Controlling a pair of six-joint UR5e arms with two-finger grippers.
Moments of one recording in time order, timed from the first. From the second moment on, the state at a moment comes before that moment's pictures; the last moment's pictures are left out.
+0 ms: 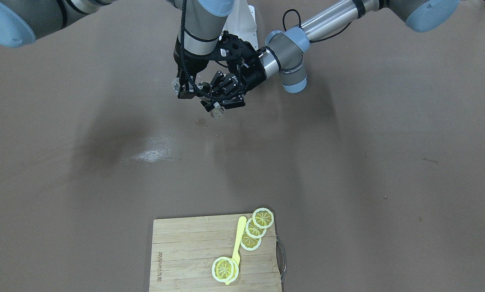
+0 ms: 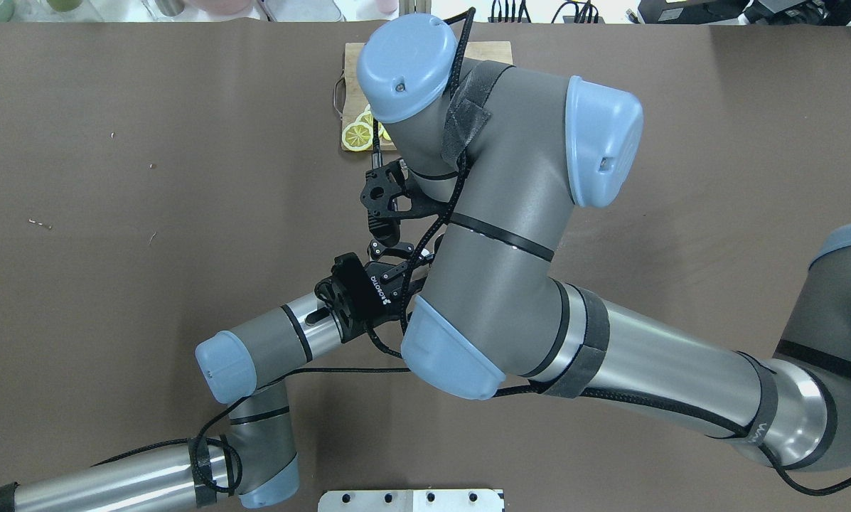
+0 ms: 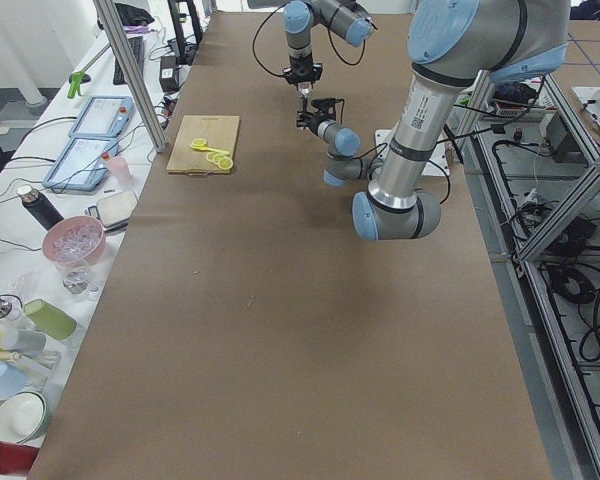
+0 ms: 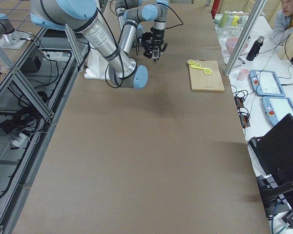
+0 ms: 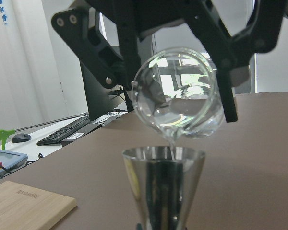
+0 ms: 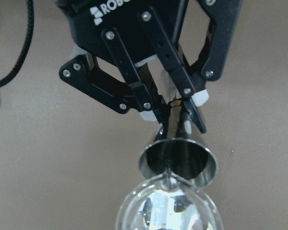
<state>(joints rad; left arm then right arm) -0.30 -2.21 -1.27 -3.27 -1.29 -0.13 0.57 -0.59 1.75 -2.37 1.87 -0.66</state>
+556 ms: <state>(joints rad) -0.30 -2.21 -1.27 -3.27 -1.29 -0.13 0.57 -0.58 1.74 -2.37 1.87 -0.66</state>
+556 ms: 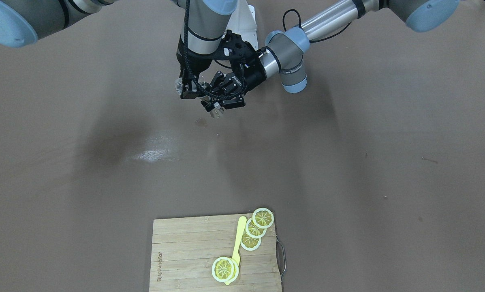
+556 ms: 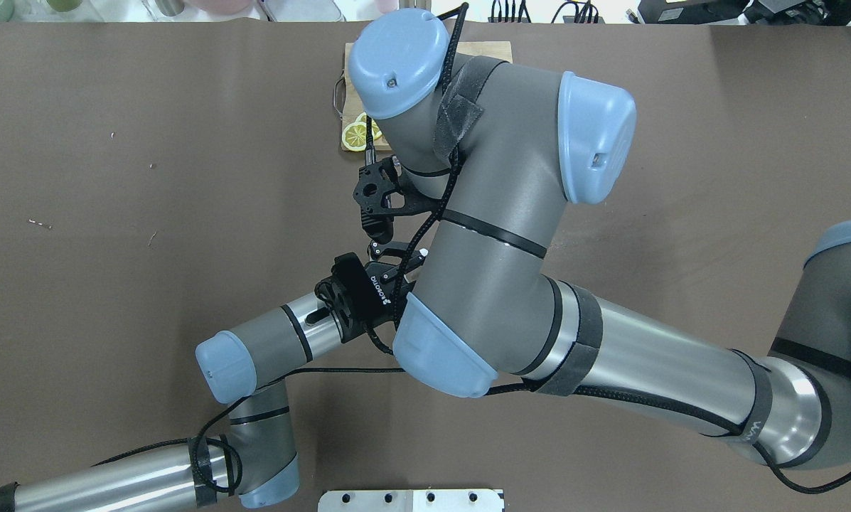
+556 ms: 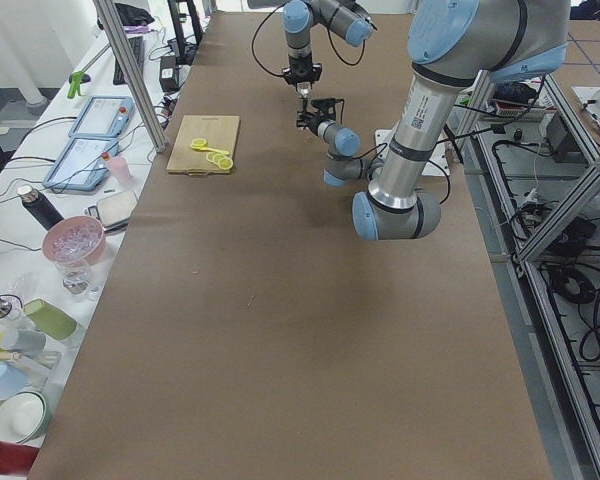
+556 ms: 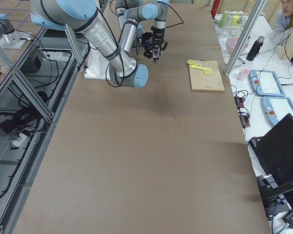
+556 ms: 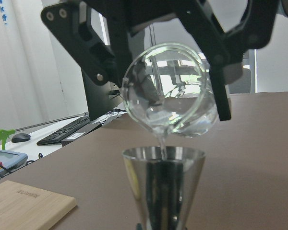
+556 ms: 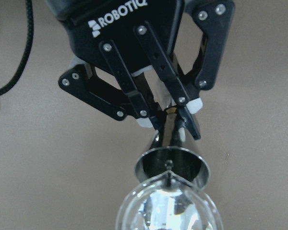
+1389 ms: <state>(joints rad) -0.30 -2.21 -1.26 -3.27 -1.29 -0.13 0.57 -0.57 1.73 -2.38 1.85 -0.66</state>
